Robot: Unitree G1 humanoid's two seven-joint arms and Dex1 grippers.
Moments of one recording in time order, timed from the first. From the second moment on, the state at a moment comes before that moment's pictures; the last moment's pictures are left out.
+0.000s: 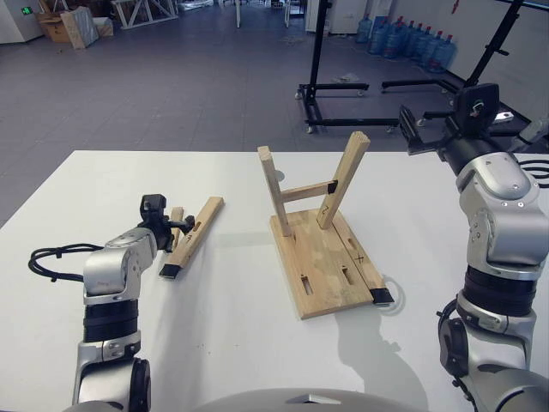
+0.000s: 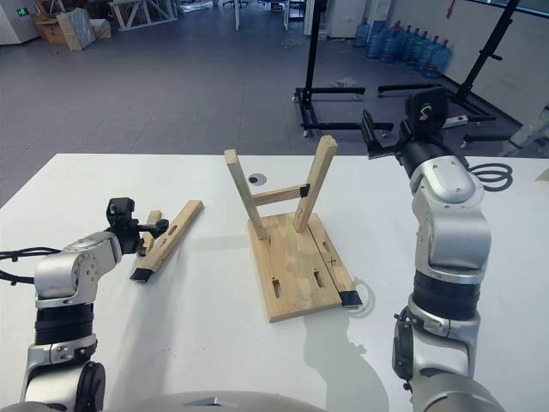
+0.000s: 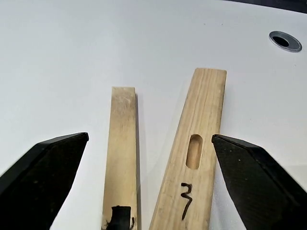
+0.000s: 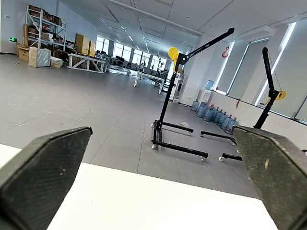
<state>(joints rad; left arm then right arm) -0.31 0.29 0.24 -0.09 -0.21 1.06 -0.14 -0.55 -0.46 -0.27 -0.33 0.08 0.73 0.22</state>
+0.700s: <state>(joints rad) -0.30 0.35 0.24 0.17 -0.18 0.83 -0.16 -0.54 -0.45 -0.24 -0.32 0.10 0.73 0.22</state>
